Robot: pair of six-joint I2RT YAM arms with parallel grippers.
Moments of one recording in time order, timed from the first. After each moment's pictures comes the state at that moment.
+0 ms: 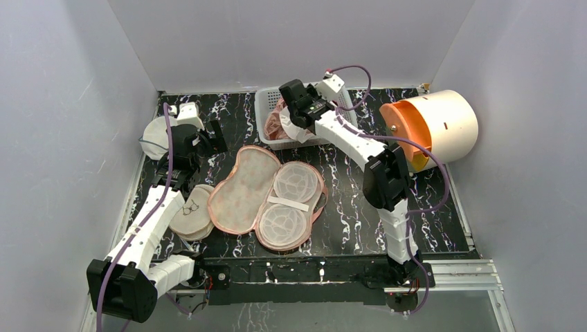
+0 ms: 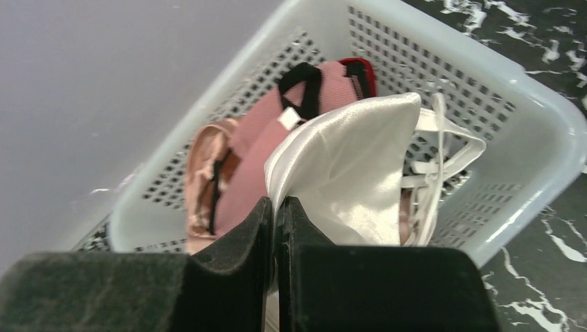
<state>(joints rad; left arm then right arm) -0.21 1.06 0.87 -0.20 -0.25 -0.22 0.64 2.13 2.03 -0.56 0.91 1.06</state>
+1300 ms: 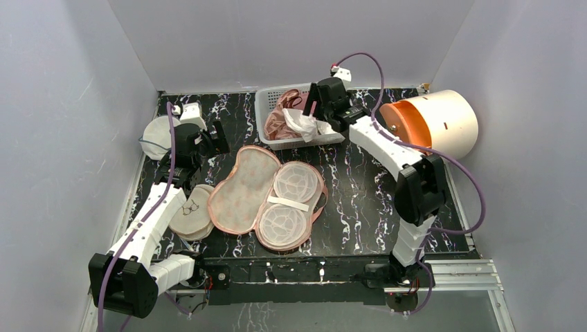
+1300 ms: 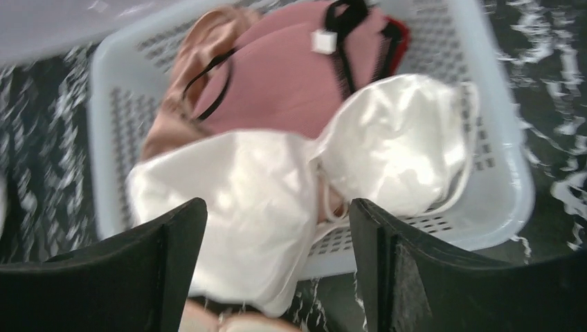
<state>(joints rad) -0.21 1.09 0.87 -0.21 -0.22 -0.23 0.49 1.87 1.65 -0.35 0.40 0.58</state>
